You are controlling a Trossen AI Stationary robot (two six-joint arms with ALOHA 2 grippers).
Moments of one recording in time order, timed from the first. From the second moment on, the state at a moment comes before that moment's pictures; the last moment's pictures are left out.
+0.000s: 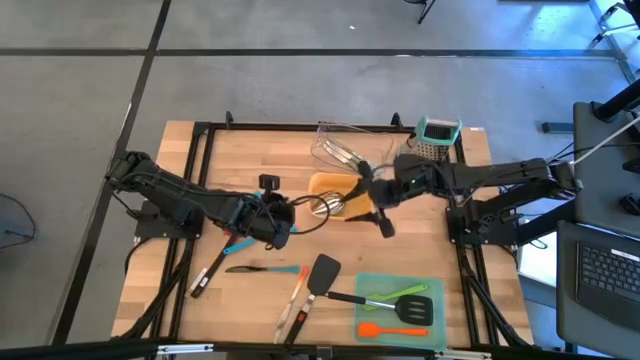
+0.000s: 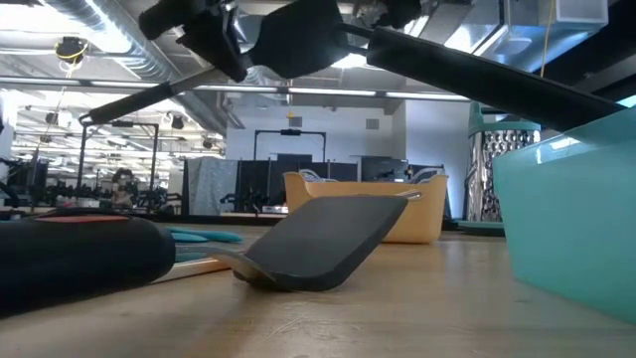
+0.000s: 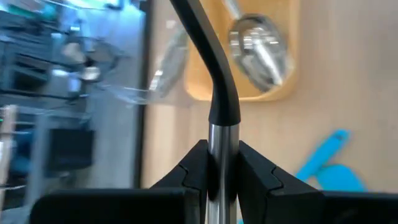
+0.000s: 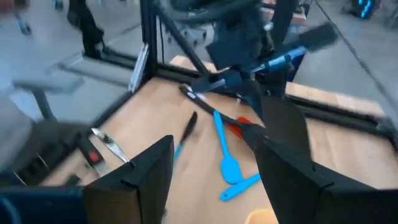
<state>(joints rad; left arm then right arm) -0.32 1.49 1.25 -0.95 -0.76 -0.06 0.04 1.26 0.99 -0.06 -0.27 -0.17</state>
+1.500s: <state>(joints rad) -0.34 1.49 1.27 -0.84 -0.58 -0.03 0.07 1.37 0.99 0.01 -0.16 -0.16</state>
